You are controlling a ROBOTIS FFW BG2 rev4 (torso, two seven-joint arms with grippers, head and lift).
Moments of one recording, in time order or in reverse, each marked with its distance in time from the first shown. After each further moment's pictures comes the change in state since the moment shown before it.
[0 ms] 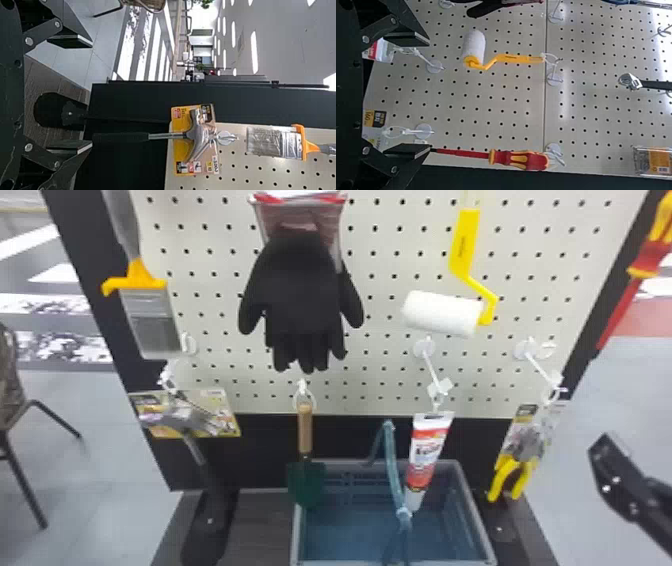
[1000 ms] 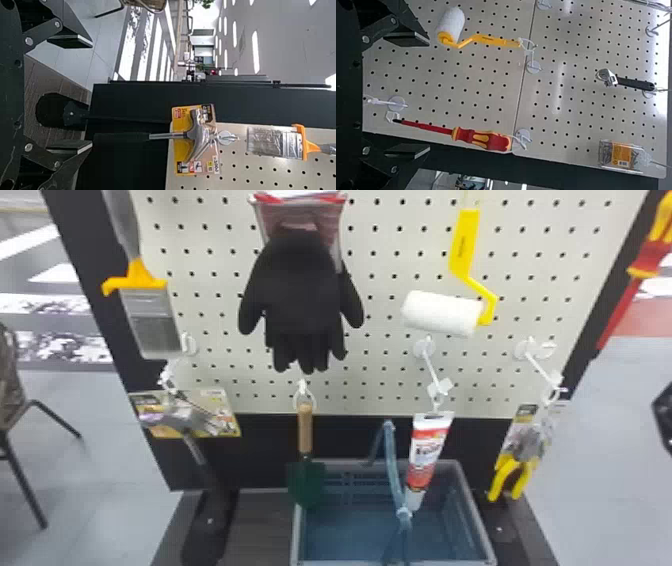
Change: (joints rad) left arm 0.010 0.002 0.000 -0.013 0.000 0.009 0.000; right arm -0.088 0.002 -0.117 -0.133 0.011 0.182 -0.003
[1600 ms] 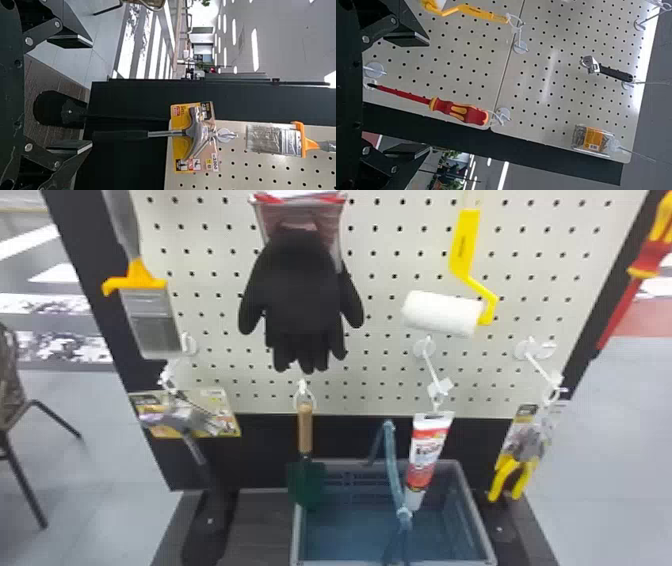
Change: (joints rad) left arm -0.007 0.003 0.001 -0.002 0.001 0.006 -0.010; right arm -0.097 -0.004 -0.095 0.000 0.020 0.004 0.000
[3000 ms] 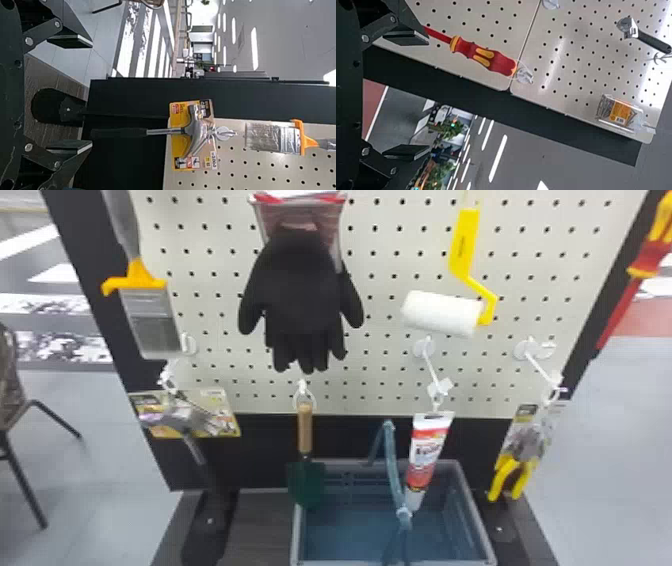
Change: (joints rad) left arm -0.007 -0.003 -0.003 -0.002 -0.002 0.006 -0.005; right arm -0.258 -0.102 -0.175 0.334 -0.068 -0.094 0.119
